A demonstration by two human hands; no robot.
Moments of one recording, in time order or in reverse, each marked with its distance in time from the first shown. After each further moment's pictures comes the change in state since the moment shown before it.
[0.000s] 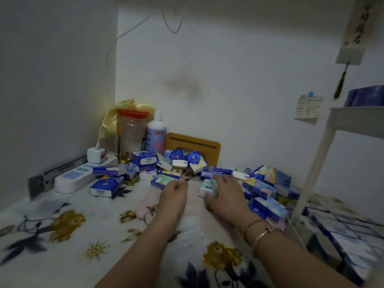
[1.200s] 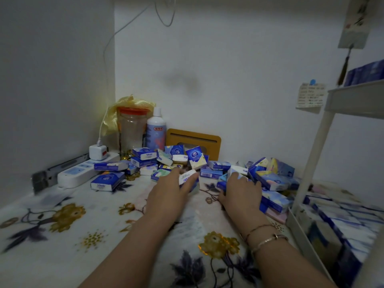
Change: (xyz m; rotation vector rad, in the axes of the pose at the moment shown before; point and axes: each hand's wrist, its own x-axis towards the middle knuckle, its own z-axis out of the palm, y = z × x) left_hand -0.022 0.003 -0.014 0.705 0.074 0.410; right_hand -0.012 0.013 0.004 -0.329 0.129 0.184
